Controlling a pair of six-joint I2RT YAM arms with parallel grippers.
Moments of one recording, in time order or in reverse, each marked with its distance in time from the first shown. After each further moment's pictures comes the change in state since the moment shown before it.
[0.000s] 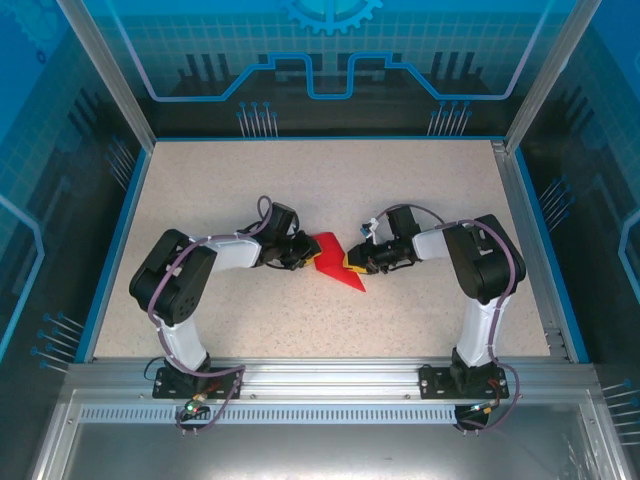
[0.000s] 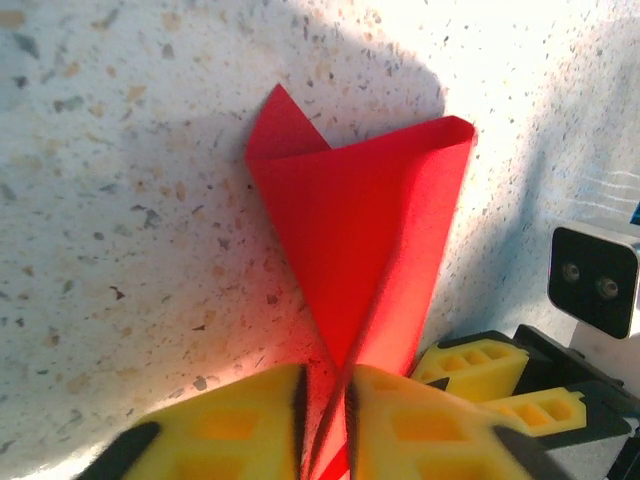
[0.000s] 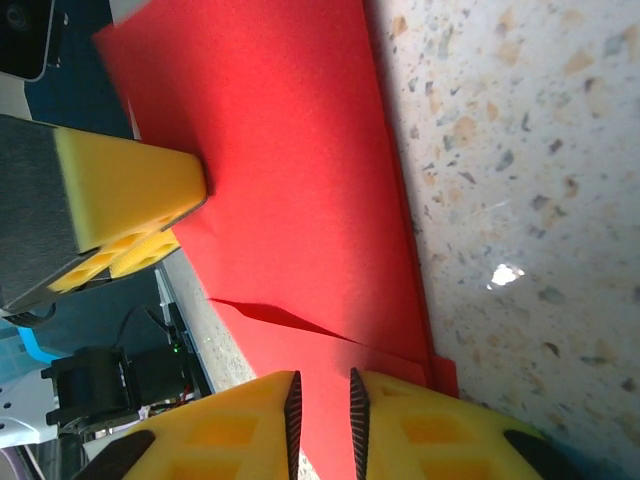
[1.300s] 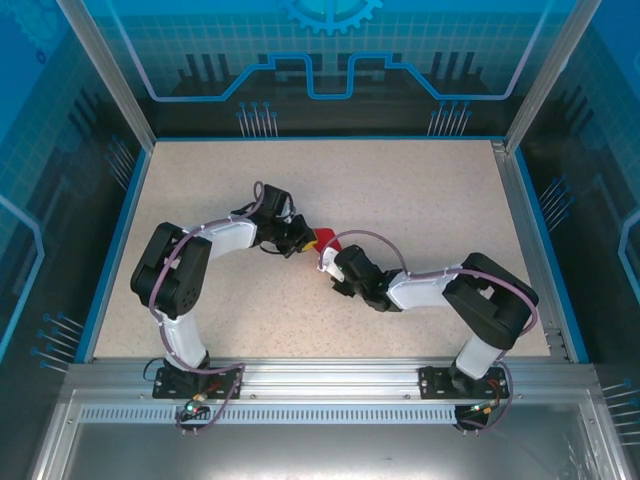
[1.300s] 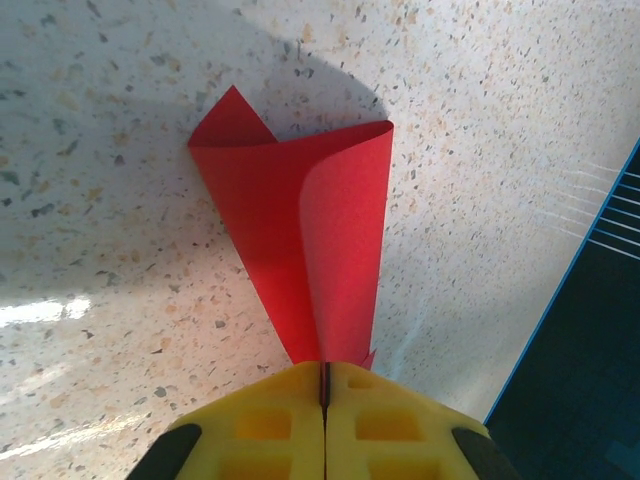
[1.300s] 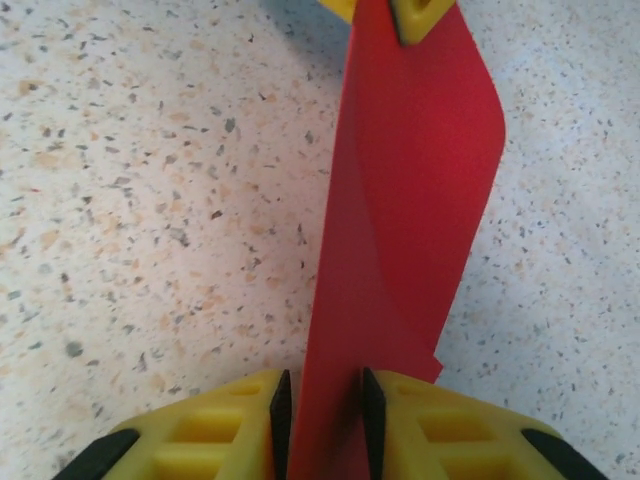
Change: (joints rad) left arm 0.080 0.039 0.172 -0.206 0.116 0.063; right arm 0.535 -0.258 -0.195 0.216 1.250 -0.885
